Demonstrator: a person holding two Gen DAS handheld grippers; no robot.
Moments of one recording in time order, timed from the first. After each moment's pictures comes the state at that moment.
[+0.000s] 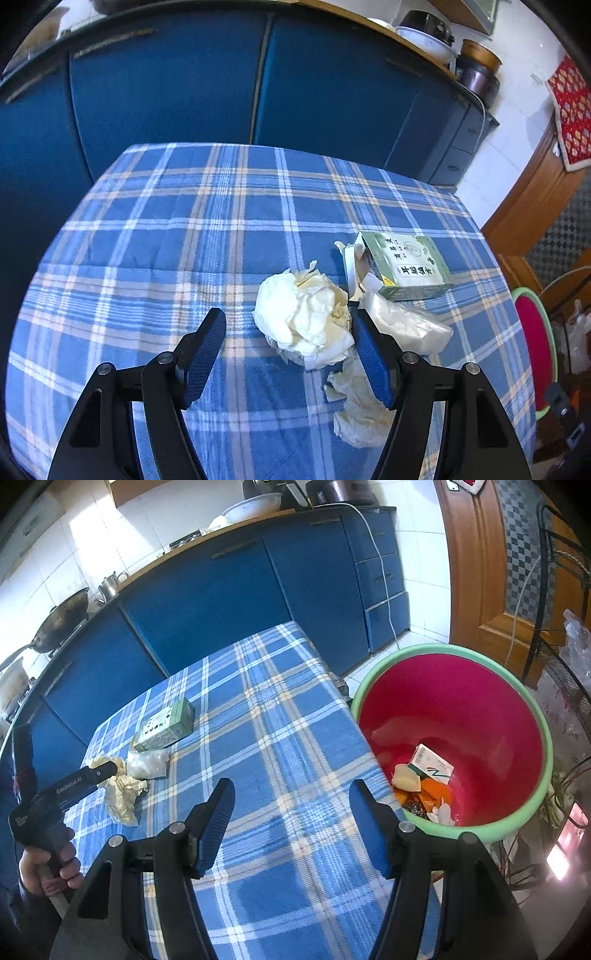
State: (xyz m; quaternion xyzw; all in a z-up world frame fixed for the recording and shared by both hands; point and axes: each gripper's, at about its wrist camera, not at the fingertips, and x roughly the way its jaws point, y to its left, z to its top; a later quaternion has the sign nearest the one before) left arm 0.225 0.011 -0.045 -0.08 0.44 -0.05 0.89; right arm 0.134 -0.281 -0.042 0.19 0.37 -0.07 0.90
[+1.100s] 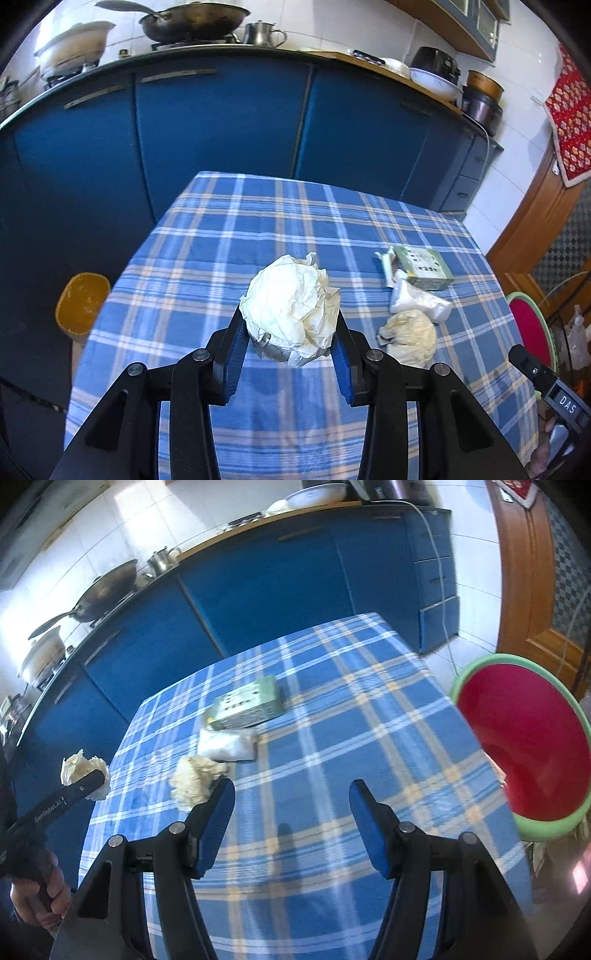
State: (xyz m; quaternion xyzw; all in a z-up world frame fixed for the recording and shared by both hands) left arm 0.147 0.081 0.000 -0.08 0.38 -0.01 0.92; right arm 0.157 -0.201 -0.030 0.17 0.38 0.02 0.91
